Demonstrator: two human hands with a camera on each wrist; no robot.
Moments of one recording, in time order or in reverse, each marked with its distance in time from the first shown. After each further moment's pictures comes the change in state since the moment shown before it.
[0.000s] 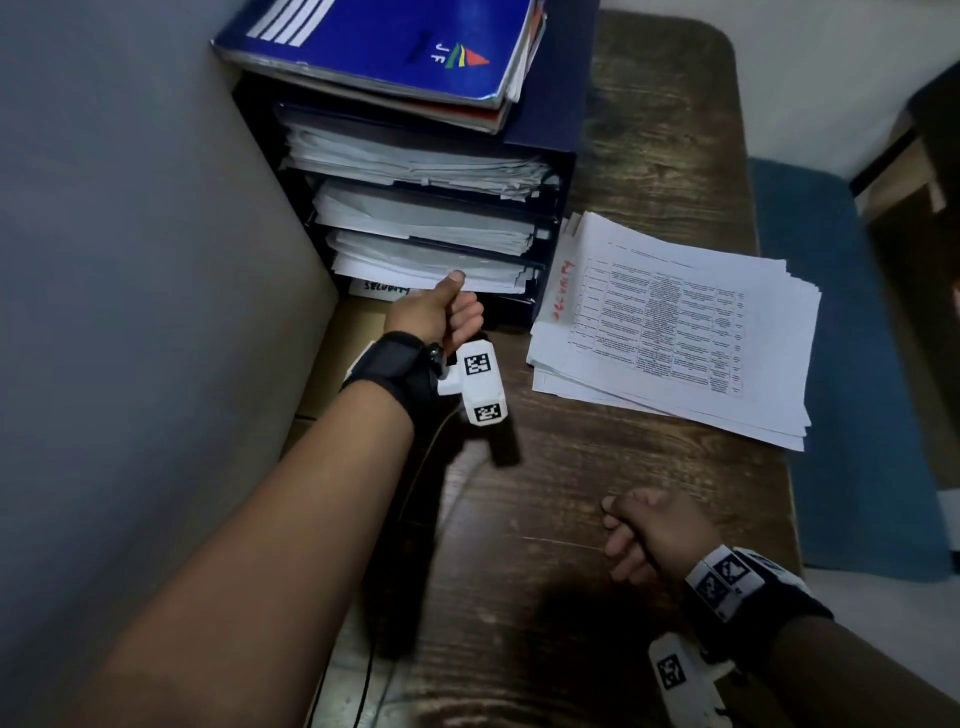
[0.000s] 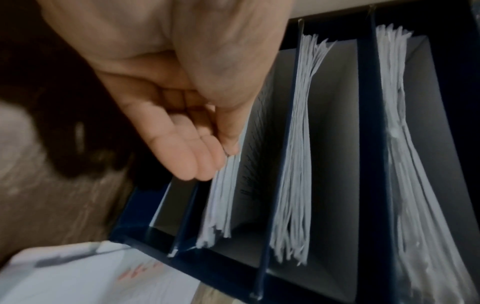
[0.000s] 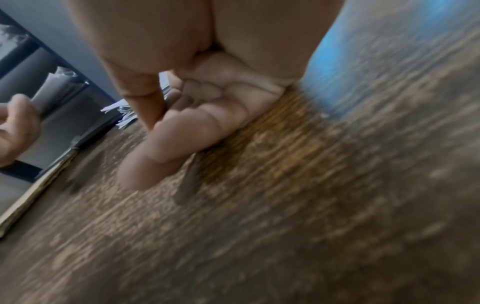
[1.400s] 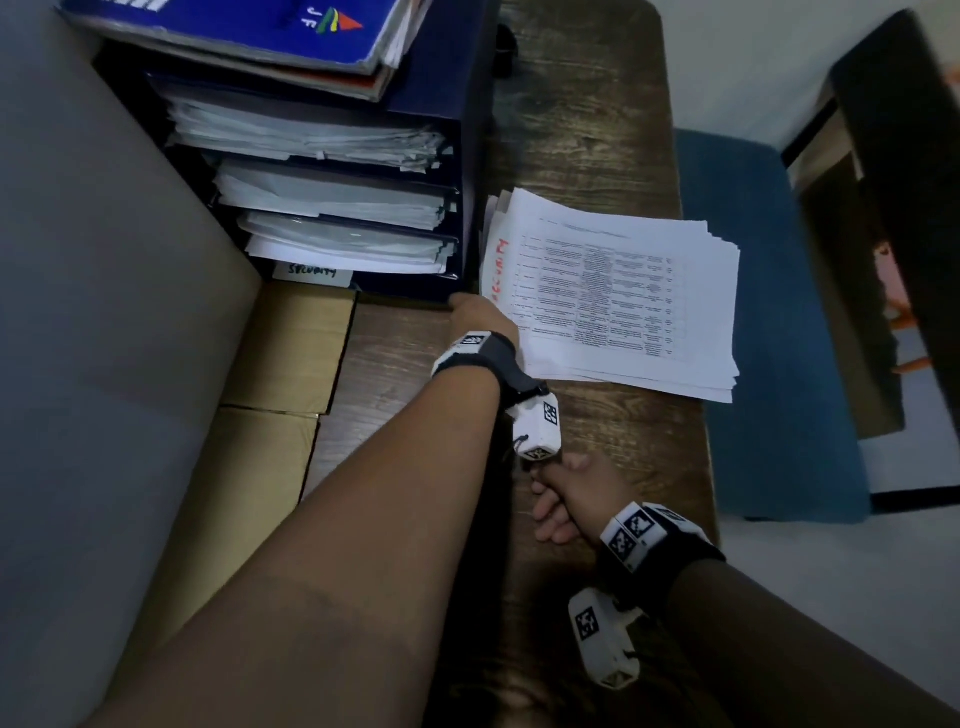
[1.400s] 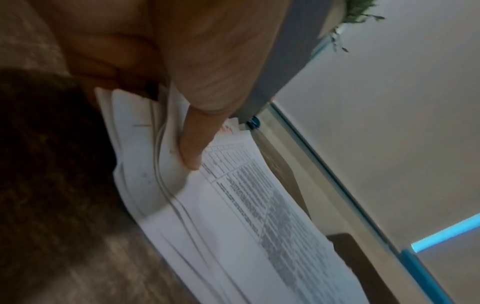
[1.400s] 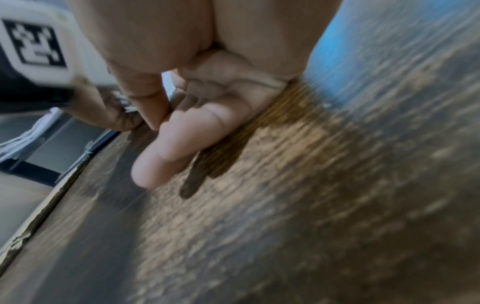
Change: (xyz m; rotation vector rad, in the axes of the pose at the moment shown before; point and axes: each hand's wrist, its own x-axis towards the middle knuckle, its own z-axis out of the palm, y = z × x) left_hand -0.008 -0.089 0.109 1.152 0.184 0.062; right_hand 0.000 0.006 0.001 0.072 -0.022 -0.054
